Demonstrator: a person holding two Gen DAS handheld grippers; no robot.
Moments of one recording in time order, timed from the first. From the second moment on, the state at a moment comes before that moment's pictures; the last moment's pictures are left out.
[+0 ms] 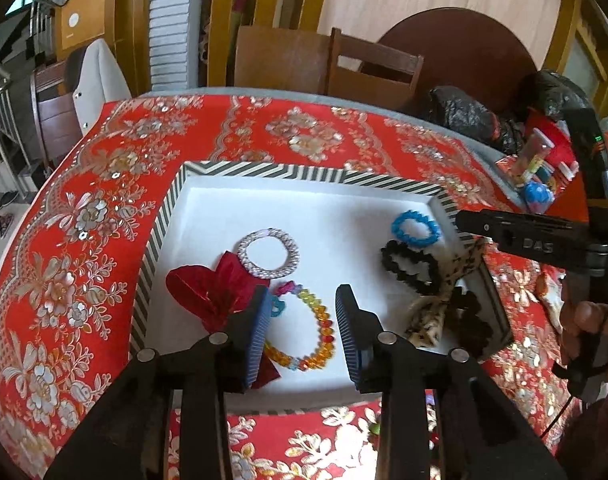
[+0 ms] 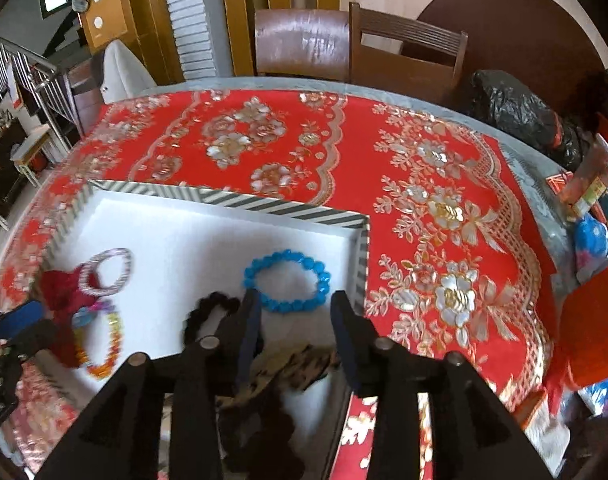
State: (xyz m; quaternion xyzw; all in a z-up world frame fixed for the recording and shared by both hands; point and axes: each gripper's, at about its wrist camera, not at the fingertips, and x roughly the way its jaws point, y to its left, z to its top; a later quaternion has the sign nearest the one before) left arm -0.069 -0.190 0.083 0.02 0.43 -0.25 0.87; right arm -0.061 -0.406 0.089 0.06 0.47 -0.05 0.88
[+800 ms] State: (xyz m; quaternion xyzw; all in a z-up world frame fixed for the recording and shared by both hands) left arm -0.121 -0.181 0.099 0.05 0.41 -0.21 0.89; right arm -0.164 -0.375 0.100 0.04 0.44 -0.05 0.89
